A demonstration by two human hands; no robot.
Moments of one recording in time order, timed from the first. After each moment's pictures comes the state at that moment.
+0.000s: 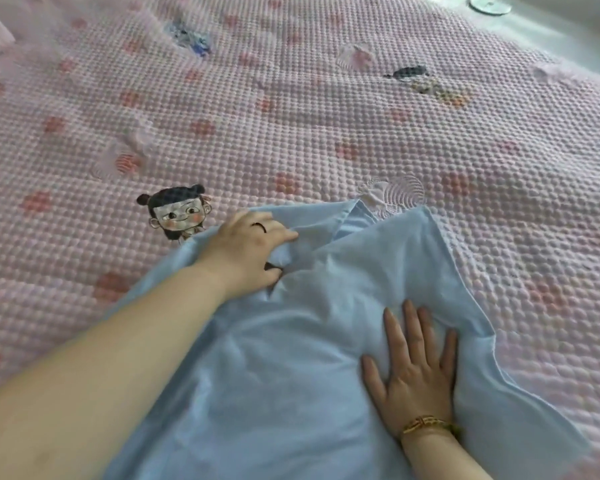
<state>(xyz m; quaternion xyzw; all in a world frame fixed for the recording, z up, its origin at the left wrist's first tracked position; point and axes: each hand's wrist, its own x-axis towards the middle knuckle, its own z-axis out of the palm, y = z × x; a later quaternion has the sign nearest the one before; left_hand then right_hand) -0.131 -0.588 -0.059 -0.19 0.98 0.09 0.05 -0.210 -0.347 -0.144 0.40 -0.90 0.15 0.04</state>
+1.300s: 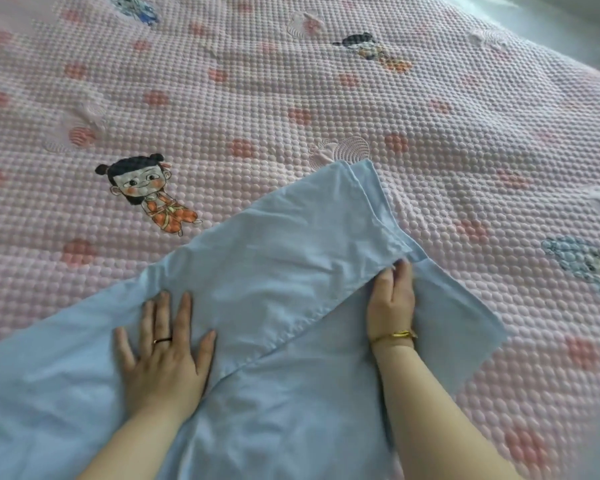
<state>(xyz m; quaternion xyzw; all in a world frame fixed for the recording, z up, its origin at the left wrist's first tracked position) 0.002 -0.464 -0.121 -0.44 0.89 0.06 -0.01 -0.218 -0.335 -0.097 0.15 -0.83 0.53 -0.04</state>
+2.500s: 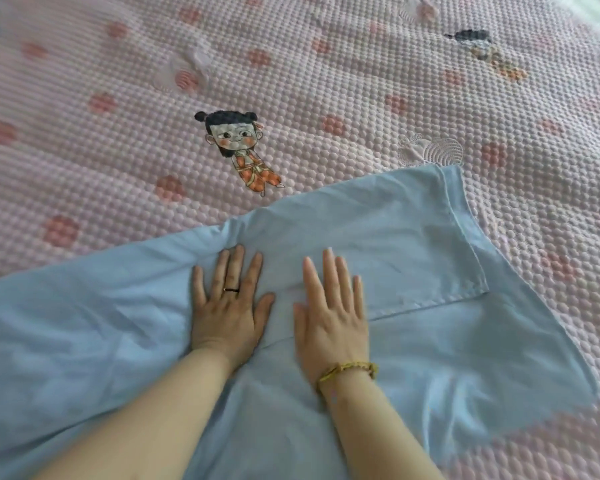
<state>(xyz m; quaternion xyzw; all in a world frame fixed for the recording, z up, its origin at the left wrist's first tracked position) 0.005 -0.471 -0.142 -0.45 0.89 0.03 -0.05 -0.110 -0.380 -0.100 0.49 -0.86 0.13 -0.03</state>
